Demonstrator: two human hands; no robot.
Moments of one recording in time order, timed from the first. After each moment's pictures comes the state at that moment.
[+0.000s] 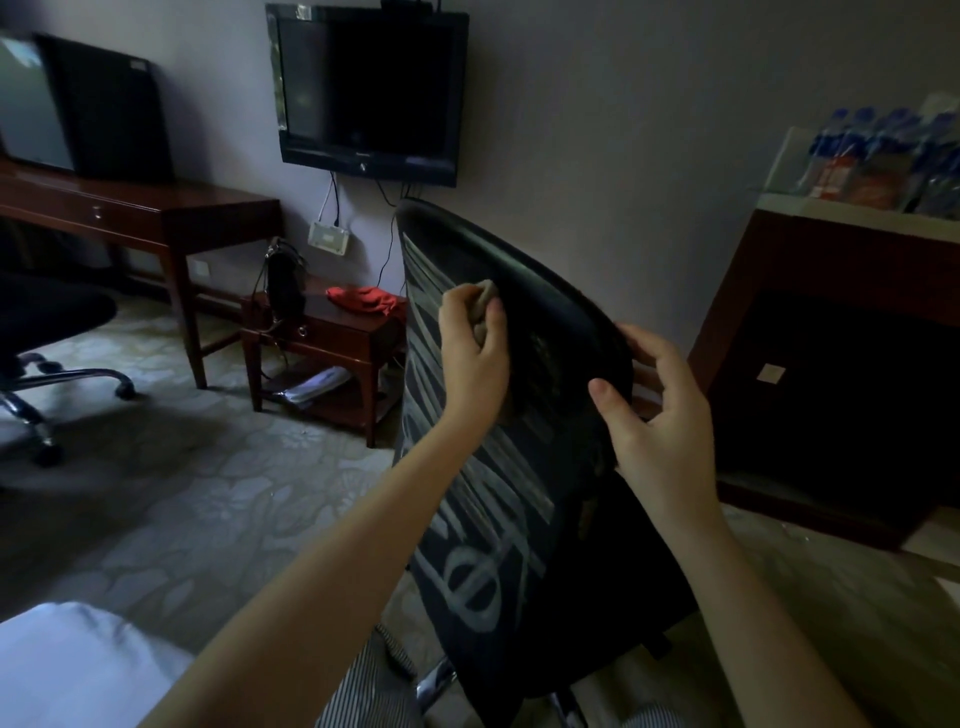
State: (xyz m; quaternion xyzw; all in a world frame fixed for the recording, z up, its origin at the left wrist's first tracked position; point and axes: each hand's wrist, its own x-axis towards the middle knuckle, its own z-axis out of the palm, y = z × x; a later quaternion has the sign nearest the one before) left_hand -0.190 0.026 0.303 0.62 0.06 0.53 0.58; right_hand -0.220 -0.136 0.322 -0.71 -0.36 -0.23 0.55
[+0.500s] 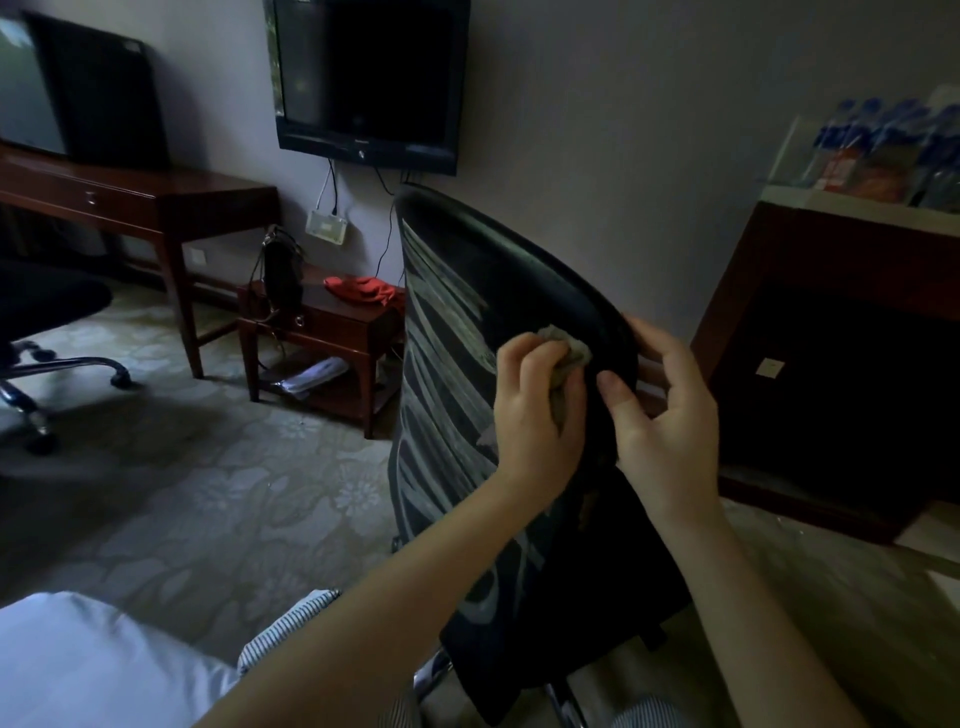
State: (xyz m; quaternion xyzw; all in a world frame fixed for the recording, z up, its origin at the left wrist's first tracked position) left_hand -0.201 -0.035 0.267 0.65 -0.05 0.65 0.39; right_hand -0.212 -0.136 0.314 -0.70 -0.36 -0.26 0.56
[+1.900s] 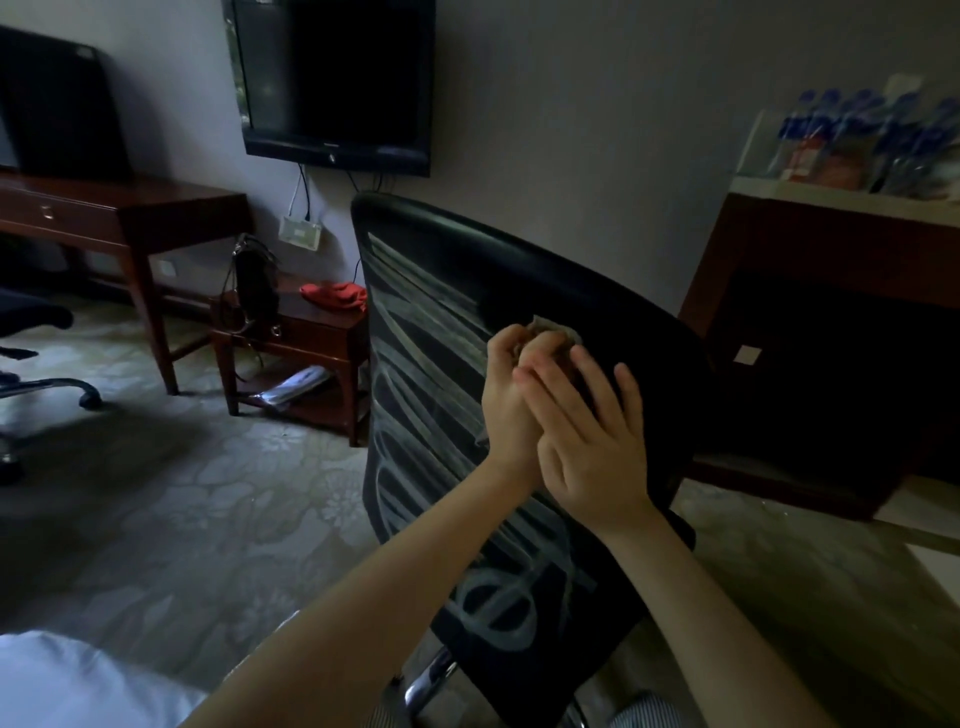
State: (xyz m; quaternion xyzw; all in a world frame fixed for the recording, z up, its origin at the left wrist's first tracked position) left_hand -0.187 -0.035 0.272 0.69 -0.02 0.56 0.46; right_hand -0.176 -0.114 0.268 -0.67 -0.42 -0.61 0.10
